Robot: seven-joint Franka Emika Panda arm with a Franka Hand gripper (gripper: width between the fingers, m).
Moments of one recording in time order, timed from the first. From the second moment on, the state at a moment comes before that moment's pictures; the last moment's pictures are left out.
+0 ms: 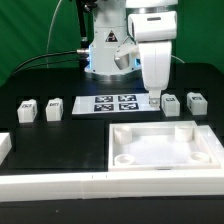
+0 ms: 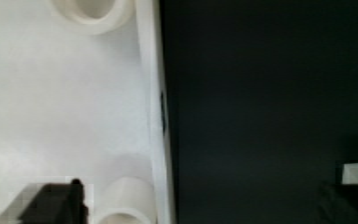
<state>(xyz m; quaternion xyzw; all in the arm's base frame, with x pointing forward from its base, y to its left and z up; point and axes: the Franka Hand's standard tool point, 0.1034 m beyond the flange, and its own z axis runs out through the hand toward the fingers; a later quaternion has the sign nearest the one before) 0.463 0.068 0.067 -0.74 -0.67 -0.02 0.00</state>
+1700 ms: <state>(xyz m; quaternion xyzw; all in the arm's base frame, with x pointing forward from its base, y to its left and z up) 0.400 0.148 0.052 -0.99 -0.10 0.01 0.05</state>
